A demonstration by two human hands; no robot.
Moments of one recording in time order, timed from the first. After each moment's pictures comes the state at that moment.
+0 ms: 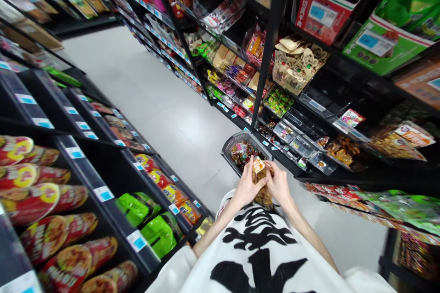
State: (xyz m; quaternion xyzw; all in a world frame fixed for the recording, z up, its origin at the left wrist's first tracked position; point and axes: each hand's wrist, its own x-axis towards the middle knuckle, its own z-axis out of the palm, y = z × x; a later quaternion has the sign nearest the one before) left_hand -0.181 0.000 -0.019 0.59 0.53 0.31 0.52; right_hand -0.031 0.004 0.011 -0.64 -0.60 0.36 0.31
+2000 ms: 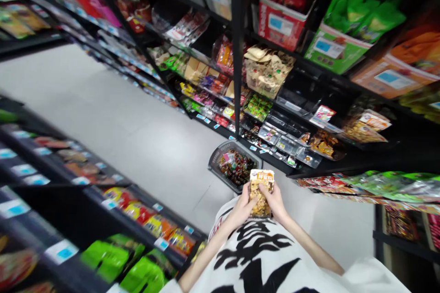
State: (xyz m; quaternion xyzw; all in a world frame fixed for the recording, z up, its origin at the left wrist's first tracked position) left_hand -0.181 -0.022 -0.041 0.52 0.44 0.23 0.69; right_hand -0.023 -0.042 -0.042 -0.66 -0.27 0.50 0.50
